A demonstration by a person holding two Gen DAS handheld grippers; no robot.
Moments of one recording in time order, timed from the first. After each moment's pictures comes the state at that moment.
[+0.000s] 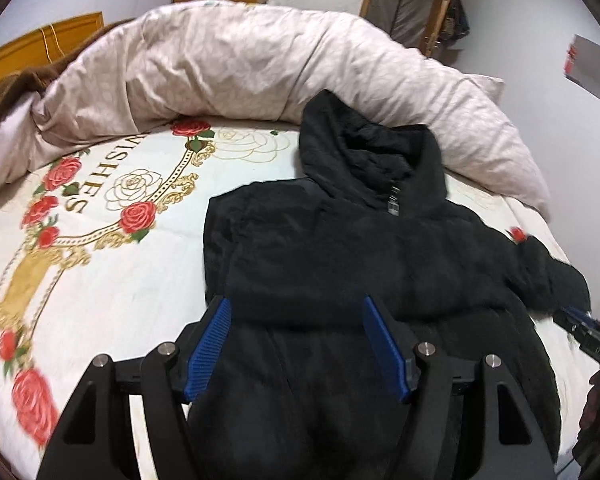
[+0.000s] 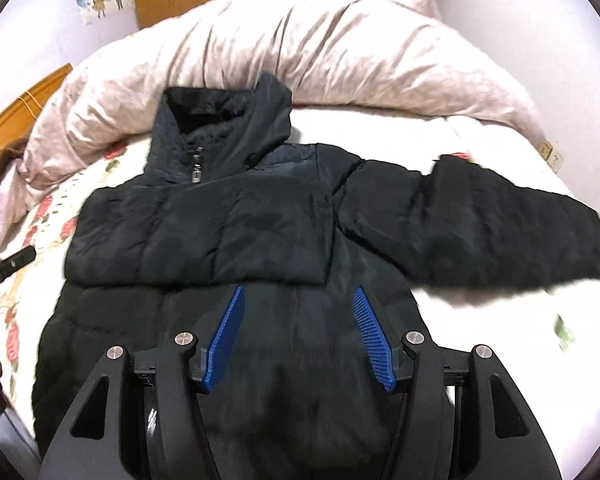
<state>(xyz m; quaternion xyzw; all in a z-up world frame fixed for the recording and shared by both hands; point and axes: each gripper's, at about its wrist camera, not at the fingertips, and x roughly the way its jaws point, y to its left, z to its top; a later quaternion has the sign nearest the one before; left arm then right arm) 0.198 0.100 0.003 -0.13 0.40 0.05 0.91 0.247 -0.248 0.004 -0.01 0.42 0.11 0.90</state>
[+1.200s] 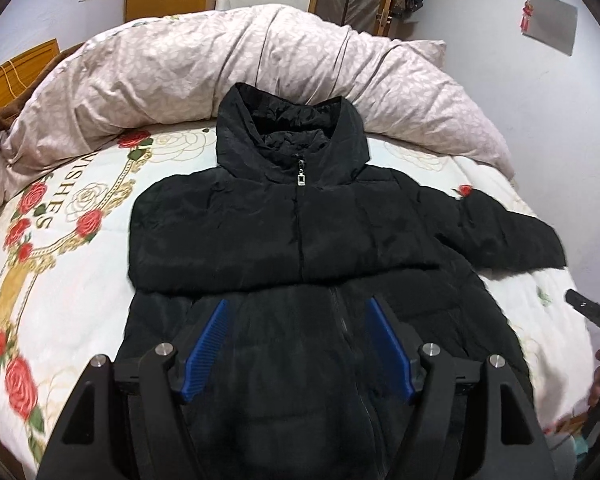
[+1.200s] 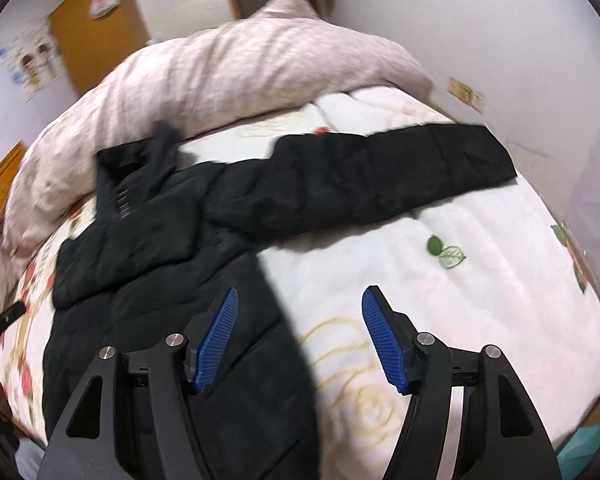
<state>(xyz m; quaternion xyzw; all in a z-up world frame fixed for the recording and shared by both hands) 0.205 -0.003 0.016 -0.08 0.42 0.00 0.91 0.231 -0.424 -0.002 0.11 0.43 0.00 0.90</state>
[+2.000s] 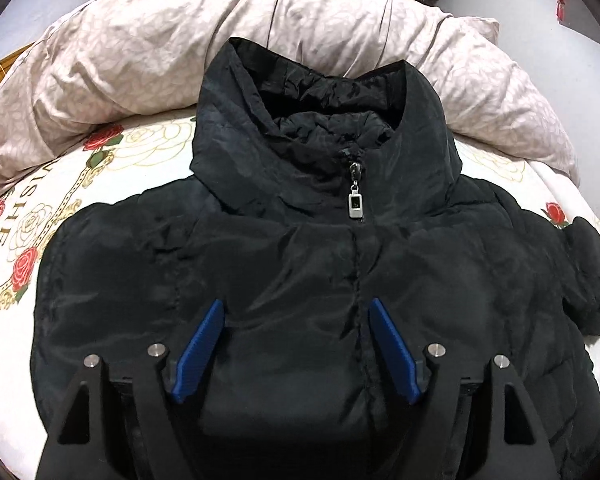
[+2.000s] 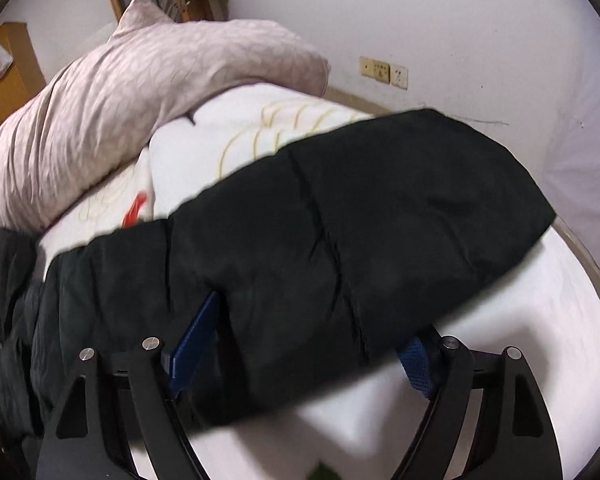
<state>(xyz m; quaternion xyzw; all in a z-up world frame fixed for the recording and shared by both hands) 0.362 0.014 -0.084 -0.07 0.42 0.04 0.90 0.380 -0.551 -0.076 0.17 0.39 -0.14 0.89</state>
